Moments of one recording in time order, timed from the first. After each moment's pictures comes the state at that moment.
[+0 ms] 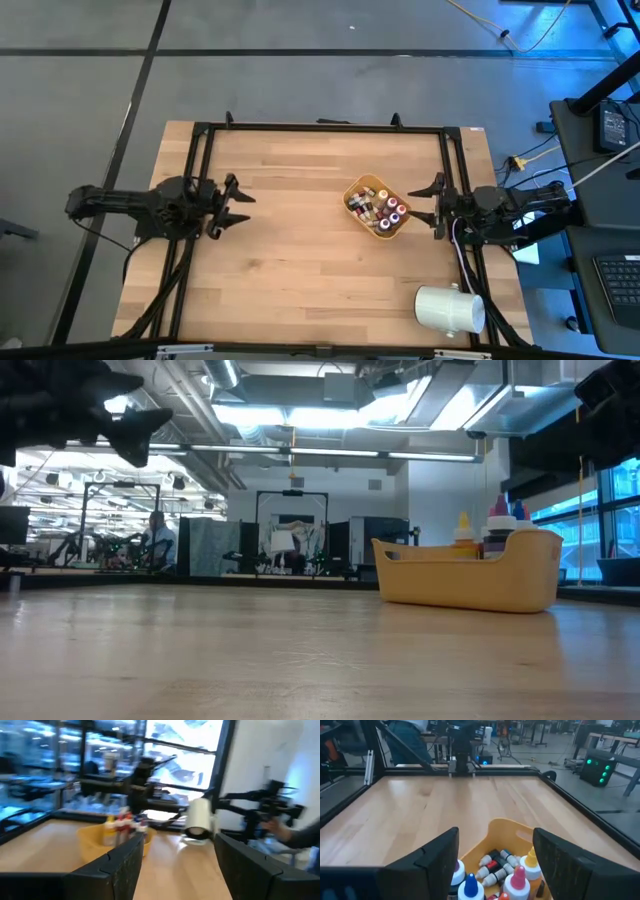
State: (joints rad) left arm 0.03 0.19 0.01 0.34 0.15 -0.19; right arm 0.23 0.00 0.17 -0.32 0.35 0.02
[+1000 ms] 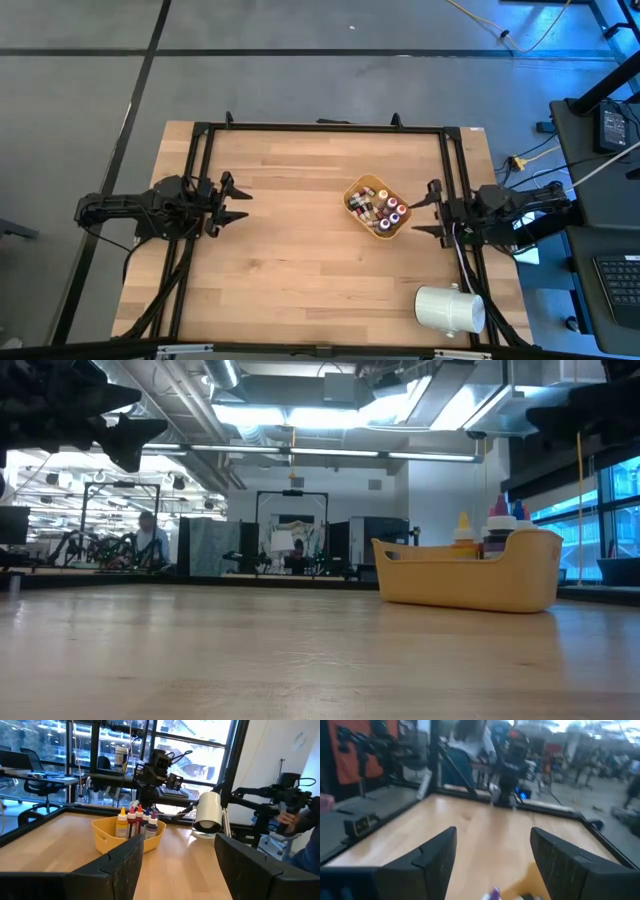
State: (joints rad) left arm 0.07 0.01 0.02 0.10 0.13 -0.18; right arm 0.23 0.00 0.14 -0.13 0.07 -0.14
